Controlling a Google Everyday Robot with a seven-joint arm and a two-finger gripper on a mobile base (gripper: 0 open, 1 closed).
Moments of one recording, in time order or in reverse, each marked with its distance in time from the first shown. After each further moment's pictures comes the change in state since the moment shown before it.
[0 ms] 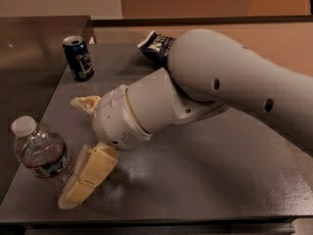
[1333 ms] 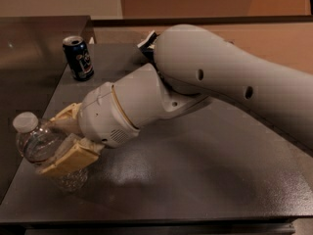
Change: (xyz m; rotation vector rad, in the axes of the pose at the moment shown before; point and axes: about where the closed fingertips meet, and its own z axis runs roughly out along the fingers) arm -0.022 0.008 0.016 -0.102 -0.062 -0.072
